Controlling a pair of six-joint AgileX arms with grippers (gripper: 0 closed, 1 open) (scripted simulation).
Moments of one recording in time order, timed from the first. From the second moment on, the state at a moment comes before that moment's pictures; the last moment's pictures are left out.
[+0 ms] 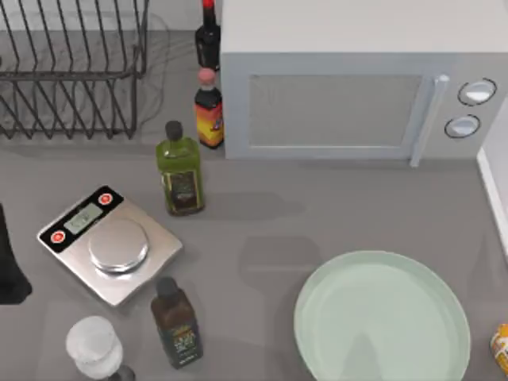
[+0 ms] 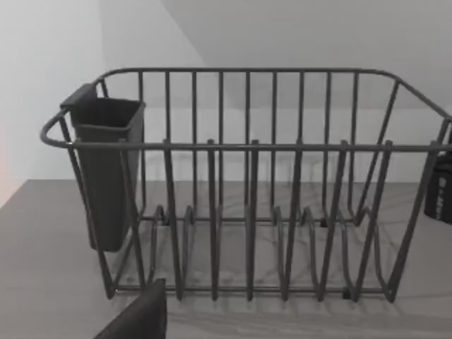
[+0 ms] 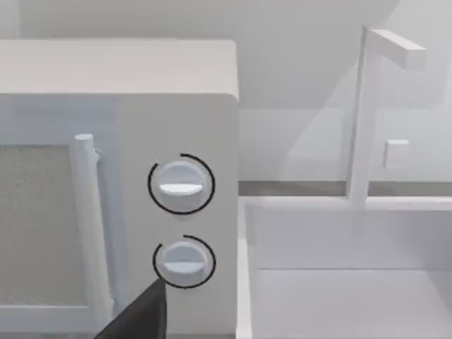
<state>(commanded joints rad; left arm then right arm) 0.00 0.00 0.00 0.00 0.00 0.00 0.00 0.00 0.00 0.00 0.00 0.00</state>
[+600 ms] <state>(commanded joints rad) 0.00 0.00 0.00 0.00 0.00 0.00 0.07 0.39 0.24 -0.31 0.00 0.04</state>
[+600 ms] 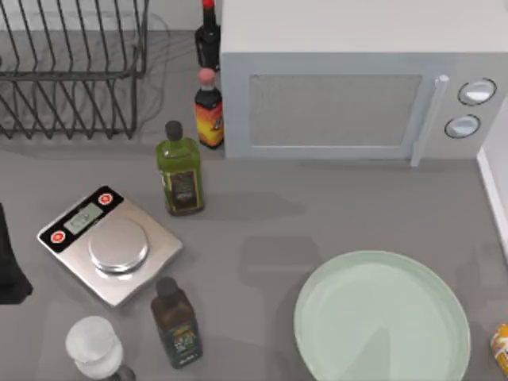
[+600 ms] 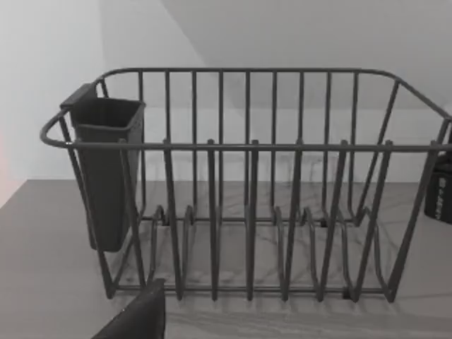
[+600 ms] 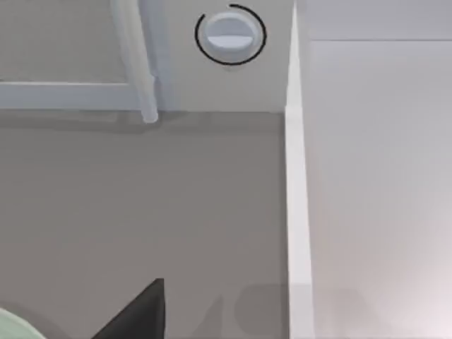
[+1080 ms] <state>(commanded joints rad) 0.00 0.00 0.00 0.00 0.00 0.00 0.19 1.05 0.58 -0.78 0.00 0.10</state>
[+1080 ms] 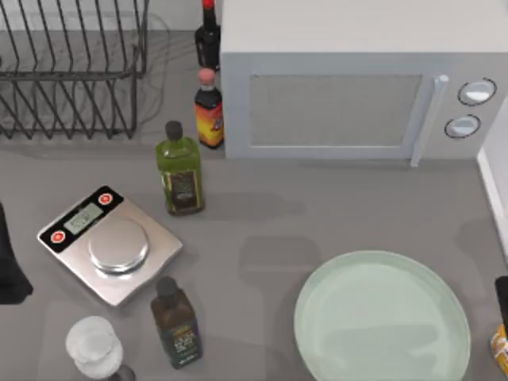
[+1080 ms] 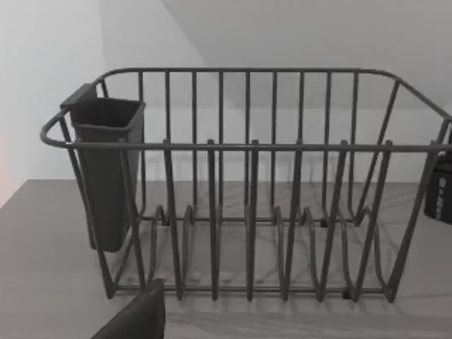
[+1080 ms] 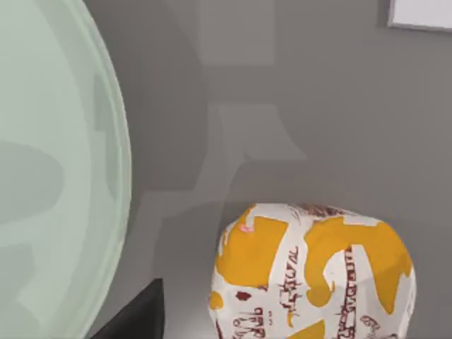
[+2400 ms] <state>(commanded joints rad) 0.00 0.00 0.00 0.00 0.00 0.00 0.24 1.51 0.57 -0.63 0.00 0.13</state>
